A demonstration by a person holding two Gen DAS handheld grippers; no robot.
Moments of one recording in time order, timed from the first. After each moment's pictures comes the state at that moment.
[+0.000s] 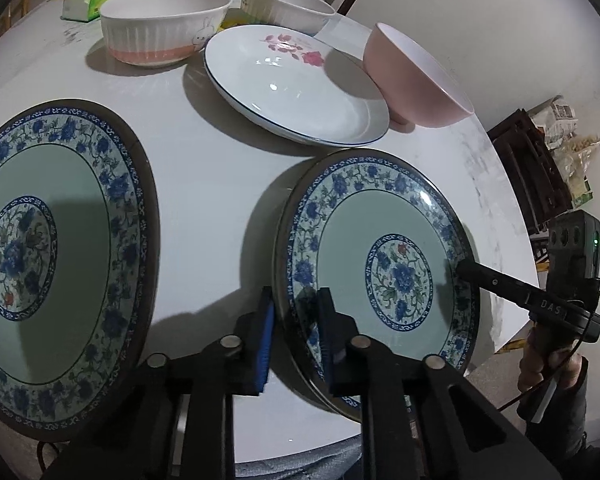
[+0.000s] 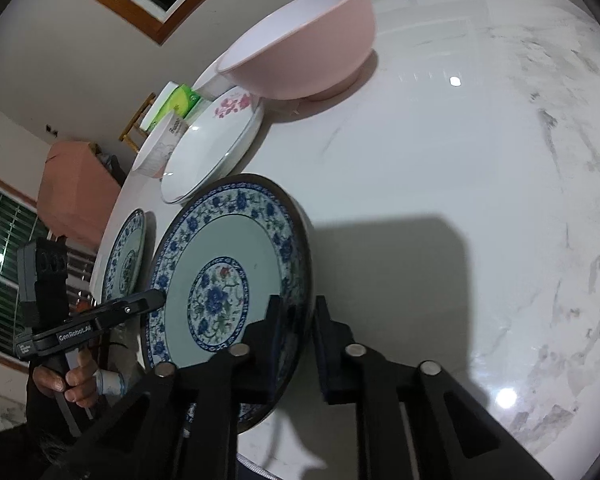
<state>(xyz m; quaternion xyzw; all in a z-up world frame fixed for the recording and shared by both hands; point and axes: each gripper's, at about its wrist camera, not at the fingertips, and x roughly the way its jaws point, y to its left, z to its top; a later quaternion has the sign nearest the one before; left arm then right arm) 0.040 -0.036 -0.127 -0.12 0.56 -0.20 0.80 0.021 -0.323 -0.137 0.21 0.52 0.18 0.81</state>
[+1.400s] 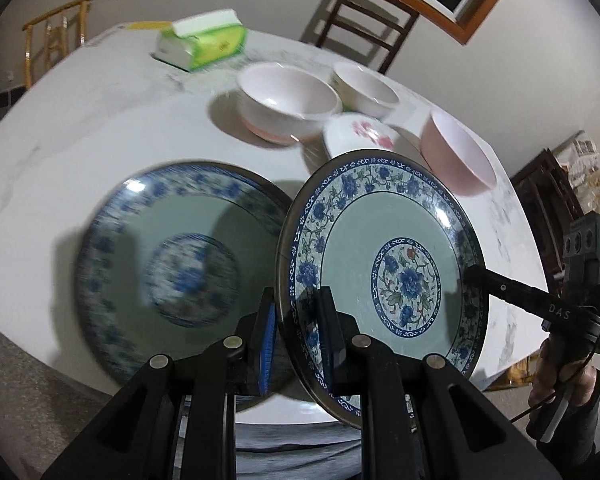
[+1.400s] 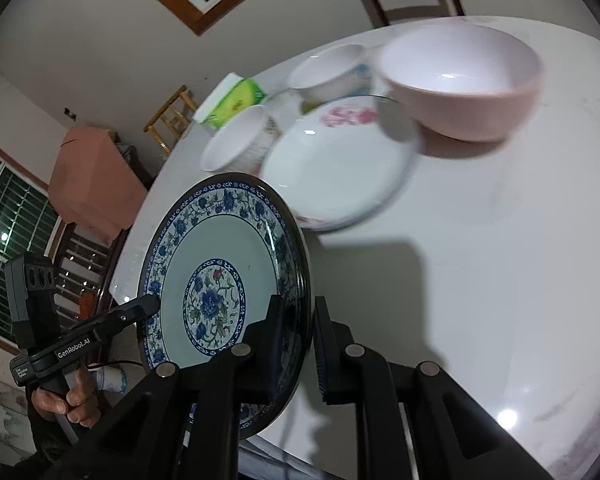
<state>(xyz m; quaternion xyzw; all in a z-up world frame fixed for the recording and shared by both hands) 0.031 0.064 -0.067 -0.13 0.51 -0.12 0.85 0.051 -0.196 -0.079 0.18 0.50 0.22 0.82</state>
